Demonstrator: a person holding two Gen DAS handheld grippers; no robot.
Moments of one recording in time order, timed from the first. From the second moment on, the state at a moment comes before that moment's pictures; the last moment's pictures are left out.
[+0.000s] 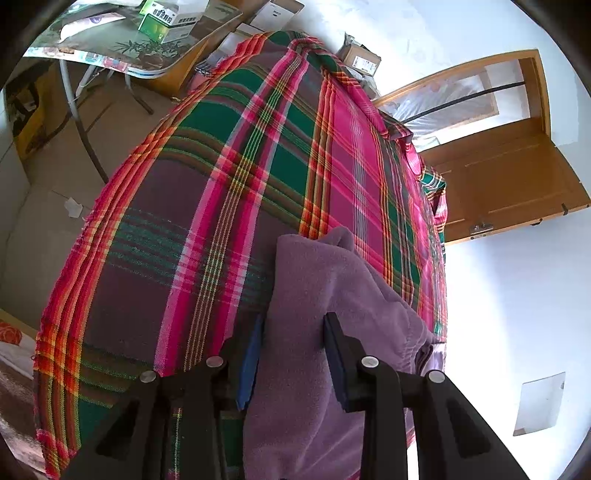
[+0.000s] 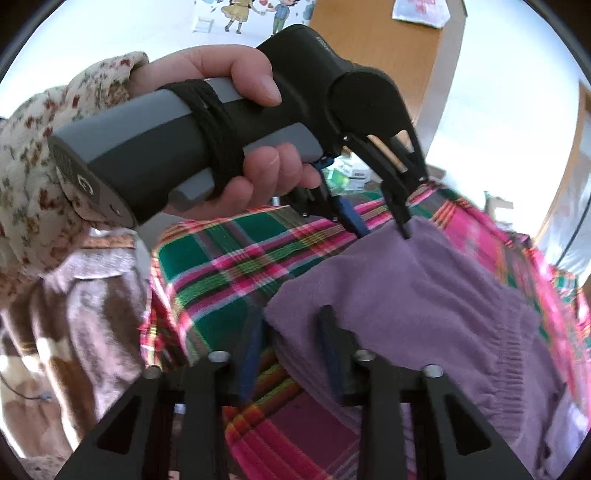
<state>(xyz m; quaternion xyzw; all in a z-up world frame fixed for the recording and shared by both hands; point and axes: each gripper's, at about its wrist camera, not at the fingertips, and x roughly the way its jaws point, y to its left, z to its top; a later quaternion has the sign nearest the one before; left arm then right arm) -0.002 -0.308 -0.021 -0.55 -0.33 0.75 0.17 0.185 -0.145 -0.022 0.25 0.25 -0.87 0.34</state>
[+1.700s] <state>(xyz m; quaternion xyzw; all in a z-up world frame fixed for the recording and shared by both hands) 0.008 -0.257 0.051 -0.50 -0.38 0.75 0.18 0.207 -0.054 0.059 0.15 0.11 -0.93 0.31</state>
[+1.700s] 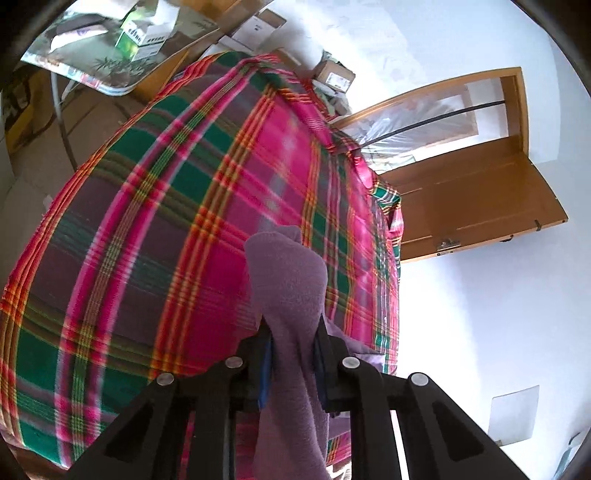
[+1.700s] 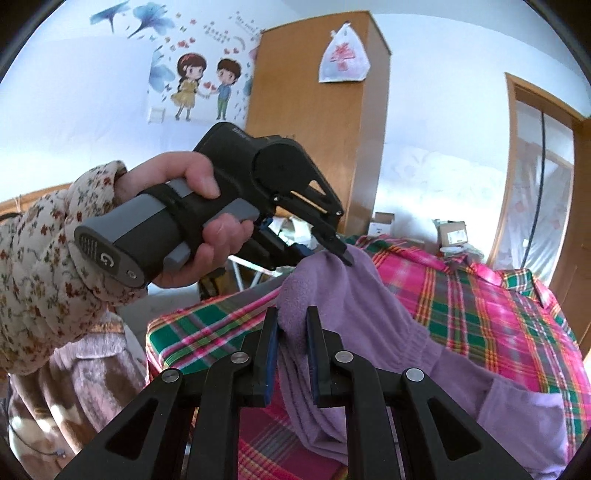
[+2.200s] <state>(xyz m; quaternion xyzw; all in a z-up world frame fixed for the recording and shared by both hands) 0.011 -0.199 0.096 -0.48 -0.35 0.78 0.21 0.218 -0.006 0.085 0.12 0.08 -0.95 0.28</state>
